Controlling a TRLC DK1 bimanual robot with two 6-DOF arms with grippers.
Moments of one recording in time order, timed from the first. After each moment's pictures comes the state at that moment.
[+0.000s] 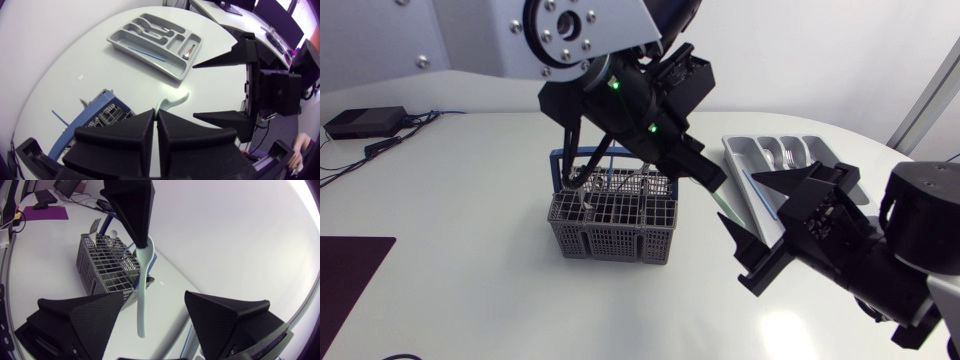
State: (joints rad) left arm -0.83 1.77 1.66 -0.78 0.12 0.09; right arm 0.63 0.80 0.43 0.05 0.15 -0.52
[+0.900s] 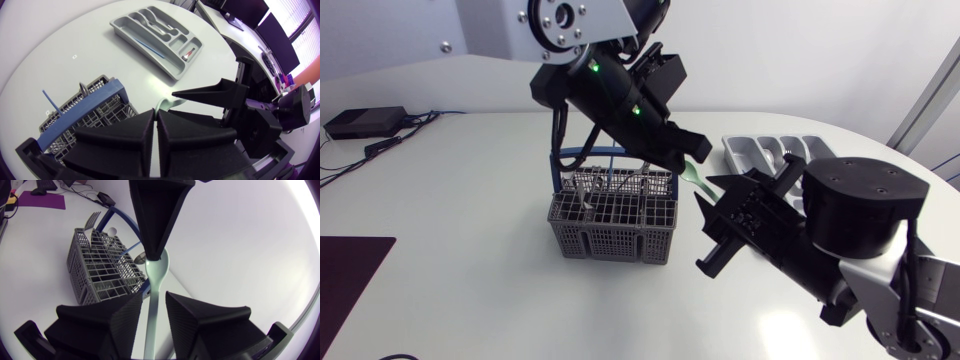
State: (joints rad) left arm -0.73 1.83 1.72 -0.85 0.28 -0.03; right arm 0.72 1.10 0.46 0.34 0.28 -0.61
